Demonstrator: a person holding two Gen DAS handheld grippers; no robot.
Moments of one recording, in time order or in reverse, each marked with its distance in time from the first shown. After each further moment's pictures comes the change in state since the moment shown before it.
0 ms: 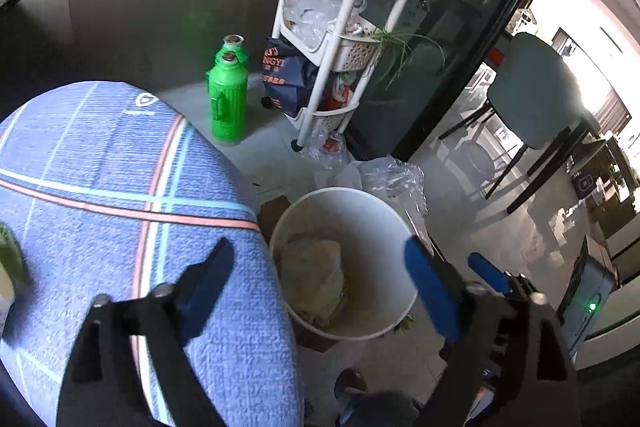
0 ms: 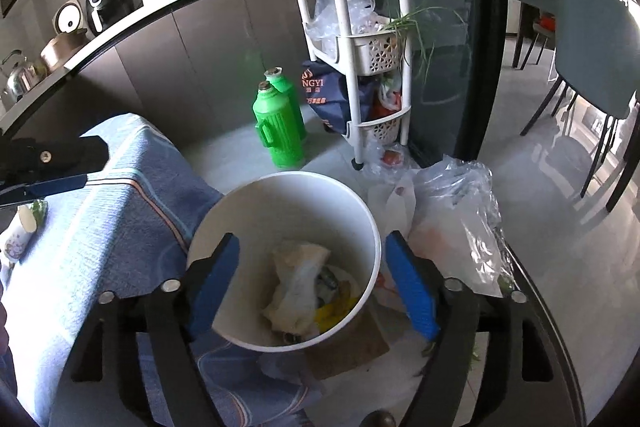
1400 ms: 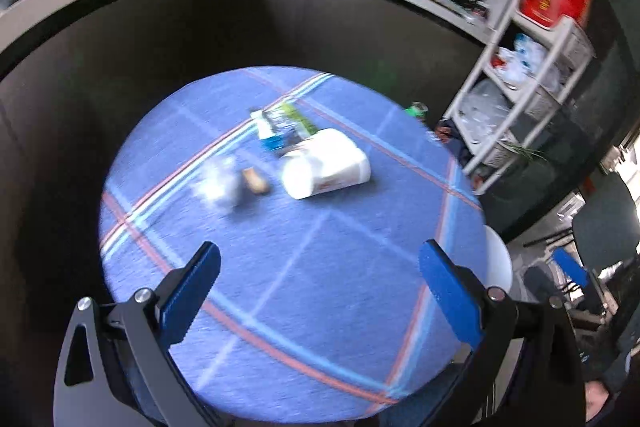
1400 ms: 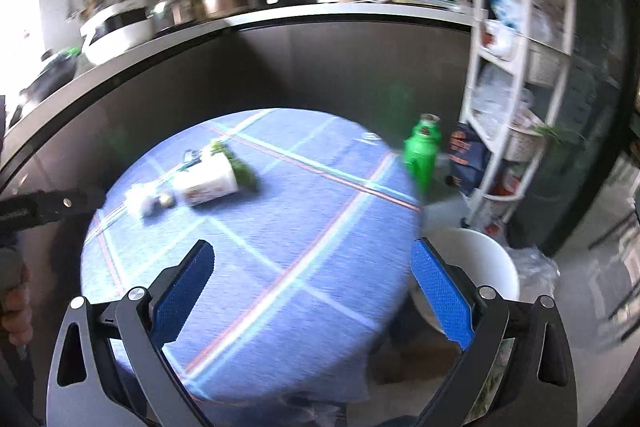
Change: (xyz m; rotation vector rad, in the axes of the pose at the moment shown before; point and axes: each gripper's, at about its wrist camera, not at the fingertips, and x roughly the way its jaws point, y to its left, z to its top) left arm -0.255 0.185 -0.156 -0.457 -0.210 0.350; right arm -0.132 0.232 -0.017 -0.444 -0.026 0.324
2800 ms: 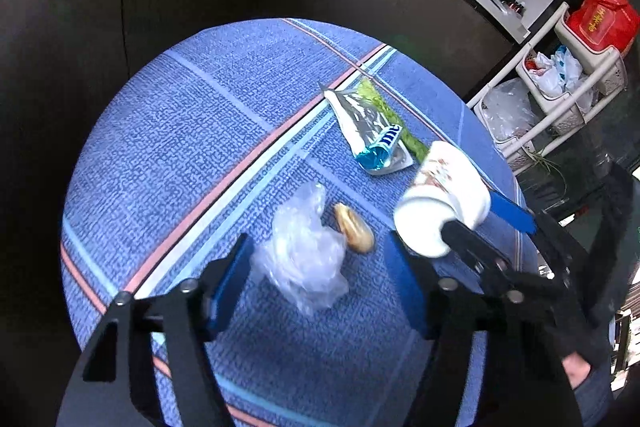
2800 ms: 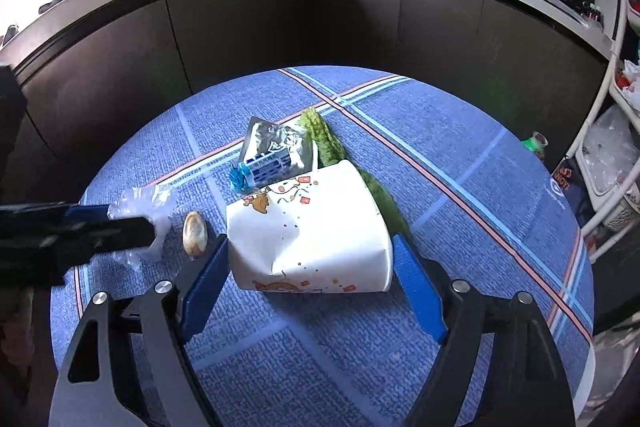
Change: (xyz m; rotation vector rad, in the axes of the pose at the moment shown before) left arm 0.141 0.107 0.054 -0.090 0.152 -0.088; right arm 0.198 0.107 0.054 -0.220 0.166 0.154
